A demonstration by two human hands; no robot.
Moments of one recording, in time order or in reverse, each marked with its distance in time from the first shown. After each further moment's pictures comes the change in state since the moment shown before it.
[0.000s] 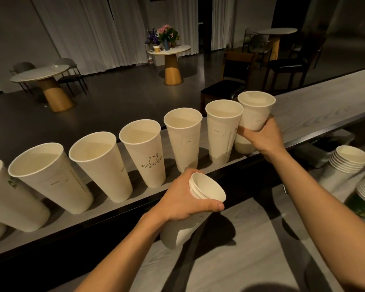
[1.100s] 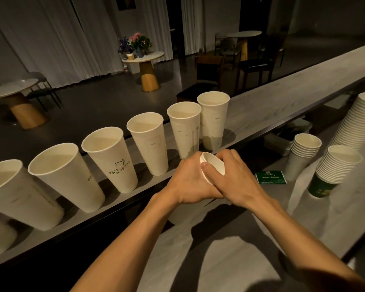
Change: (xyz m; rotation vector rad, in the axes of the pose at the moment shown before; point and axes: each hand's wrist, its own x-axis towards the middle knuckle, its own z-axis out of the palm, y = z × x) left_hand 0.027 0.091 0.047 0.177 -0.014 0.361; right_hand -0.141 -0.011 -0.035 -0.375 -0.248 -0.133
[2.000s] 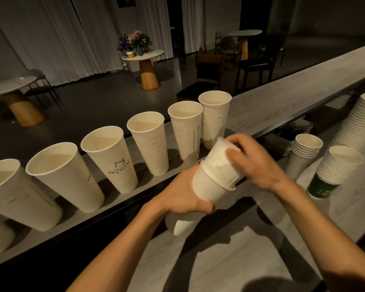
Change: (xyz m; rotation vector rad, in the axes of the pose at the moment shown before) left_hand -0.016 -0.039 0.000 -0.157 -0.185 -0.122; right_hand 0.022 0.013 -0.048 0.218 -0.057 -0.144
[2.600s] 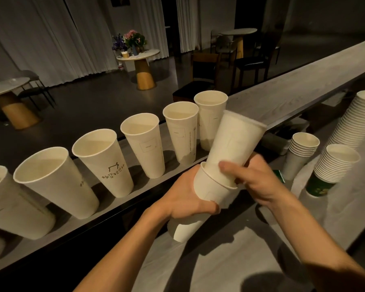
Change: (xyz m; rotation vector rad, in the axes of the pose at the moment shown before) left_hand 0.010 0.000 0.011 -0.022 0.001 -0.019; right_hand -0.021 0.010 0.014 0.702 -0.003 0.178
